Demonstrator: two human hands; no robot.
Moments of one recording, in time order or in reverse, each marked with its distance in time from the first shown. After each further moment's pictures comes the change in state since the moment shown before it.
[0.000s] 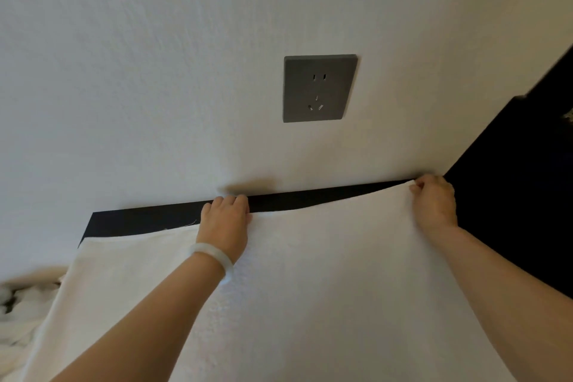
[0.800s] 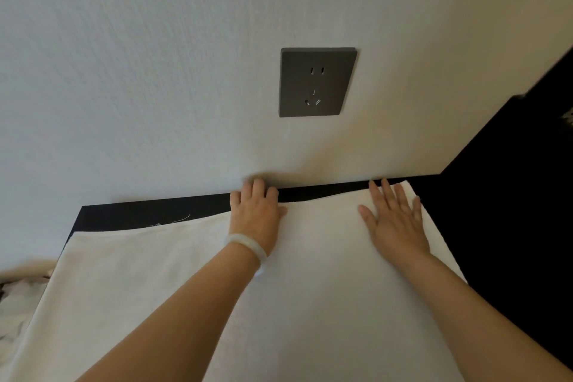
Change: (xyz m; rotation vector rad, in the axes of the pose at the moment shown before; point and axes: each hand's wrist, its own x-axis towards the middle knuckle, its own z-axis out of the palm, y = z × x) left_hand 0.011 0.057 0.010 0.157 -0.050 0.070; right_hand -0.074 -0.034 0.004 -0.349 -0.353 -0.254
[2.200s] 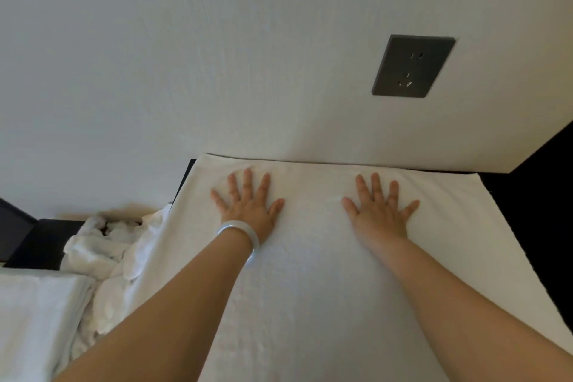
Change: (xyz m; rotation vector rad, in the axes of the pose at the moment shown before) left_hand -0.100 -0.124 0.014 -0.073 -0.235 -0.346; right_hand -0.060 -0.149 0.011 0.029 -0.078 -0.060
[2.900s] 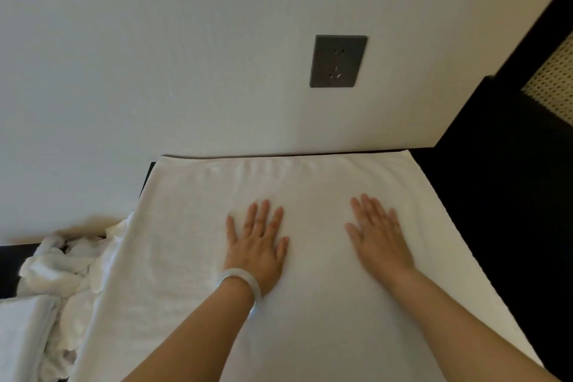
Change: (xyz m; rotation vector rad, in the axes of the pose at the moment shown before) left_hand -0.101 0.054 0.035 0.052 0.079 0.331; right_hand -0.092 0.100 0.023 -0.005 0.114 -0.088
